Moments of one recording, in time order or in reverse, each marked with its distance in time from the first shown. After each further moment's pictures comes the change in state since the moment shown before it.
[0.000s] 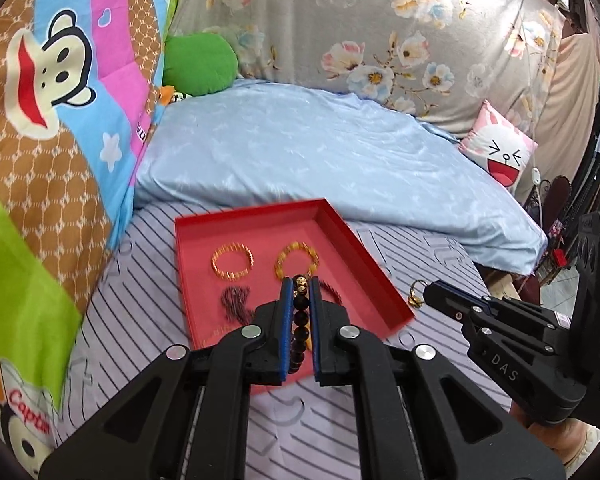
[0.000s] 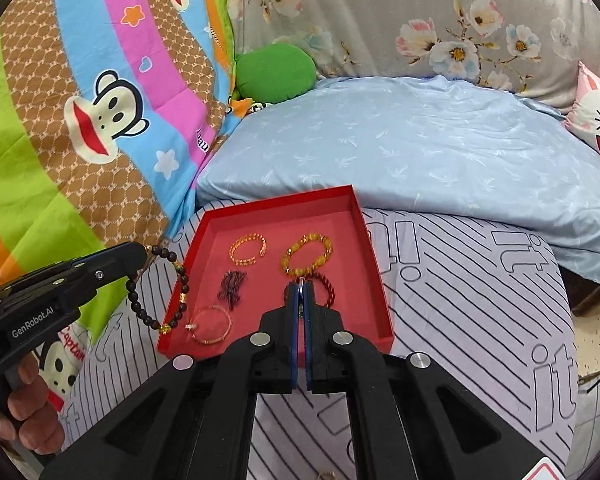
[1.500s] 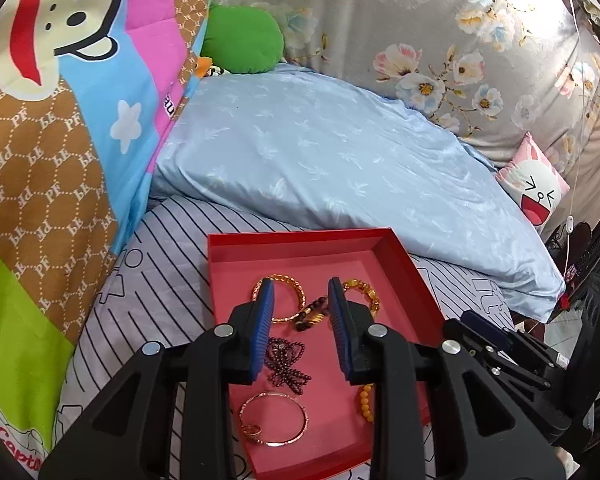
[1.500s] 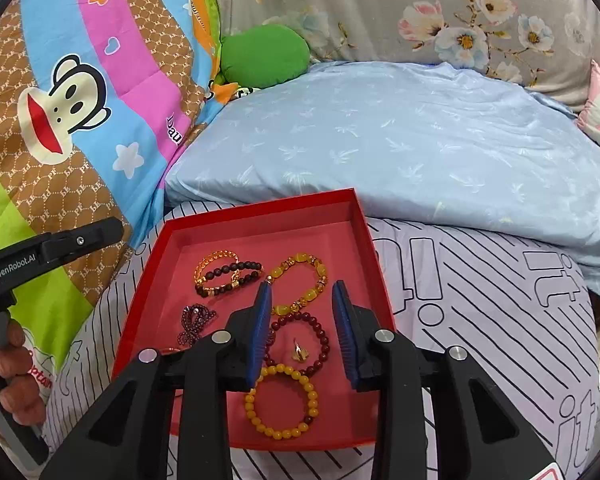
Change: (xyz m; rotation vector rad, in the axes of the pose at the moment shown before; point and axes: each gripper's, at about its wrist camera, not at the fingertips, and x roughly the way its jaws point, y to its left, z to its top) left arm 0.071 0.077 0.032 -0.162 0.032 0.026; right arm 0.077 -0.001 0.021 -0.010 0.033 -0.043
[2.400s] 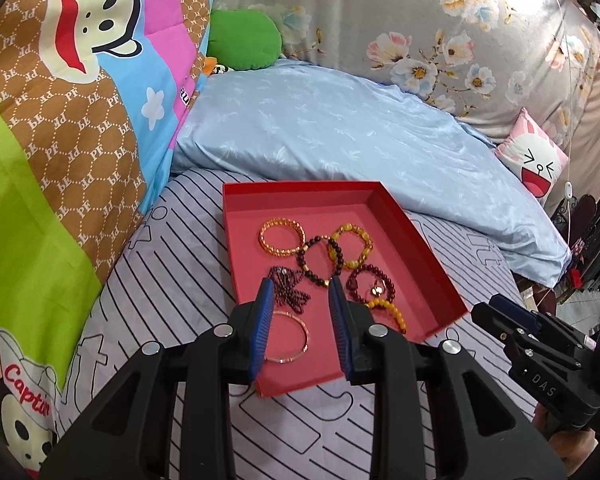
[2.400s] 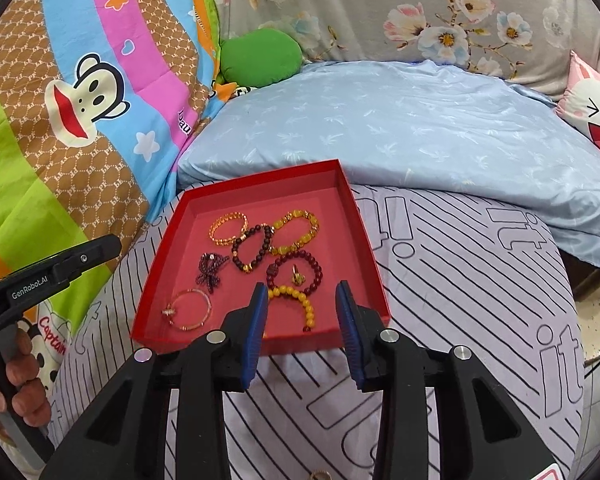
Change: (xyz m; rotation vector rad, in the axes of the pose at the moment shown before) left arm -0.053 -0.022 -0.065 0.062 0.013 0.057; right arm -0.068 -0.003 -0.056 0.021 0.008 -0.020
